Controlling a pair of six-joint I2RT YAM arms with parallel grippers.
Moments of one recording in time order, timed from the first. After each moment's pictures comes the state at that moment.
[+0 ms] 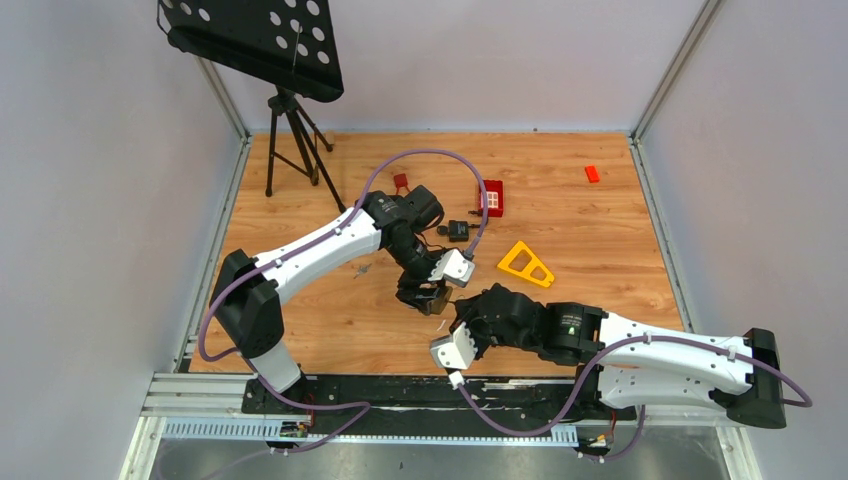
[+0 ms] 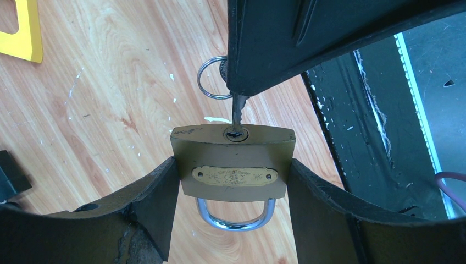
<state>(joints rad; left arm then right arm) -0.82 1.67 1.44 -1.11 0.71 1.07 1.29 0.95 0.78 -0.49 0.14 -1.13</state>
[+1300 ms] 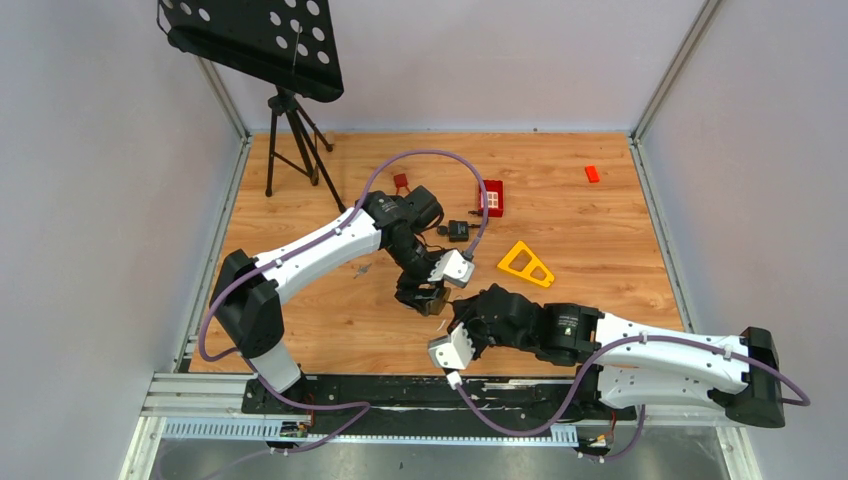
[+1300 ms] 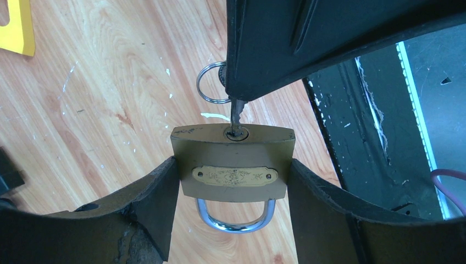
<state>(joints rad) -0.82 1.67 1.44 -1.12 0.70 1.06 1.29 0.96 0.77 -0.46 0.13 -1.13</state>
